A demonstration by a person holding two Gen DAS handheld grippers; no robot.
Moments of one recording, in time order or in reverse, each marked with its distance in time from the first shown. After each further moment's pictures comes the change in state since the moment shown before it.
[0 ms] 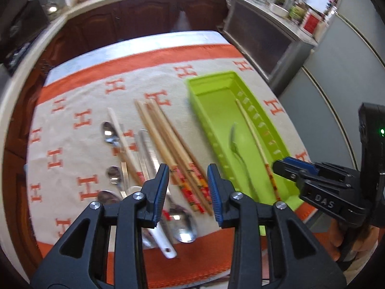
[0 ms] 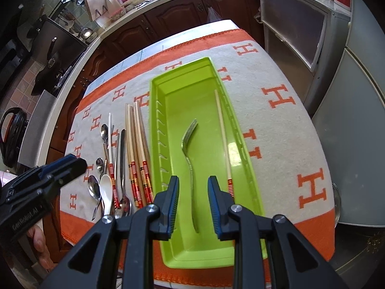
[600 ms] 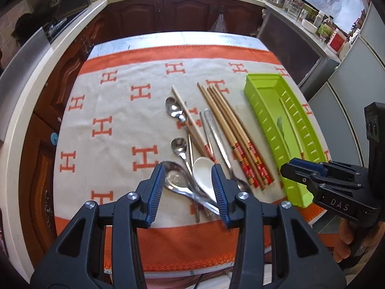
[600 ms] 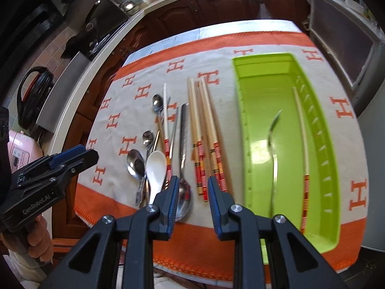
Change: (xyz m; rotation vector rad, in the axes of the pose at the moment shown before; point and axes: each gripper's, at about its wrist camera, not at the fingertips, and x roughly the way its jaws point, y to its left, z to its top) left arm -0.029 0.097 -0.053 -0.128 0.015 0.068; right arm 0.022 0.089 -0.019 -0.180 0.085 0.118
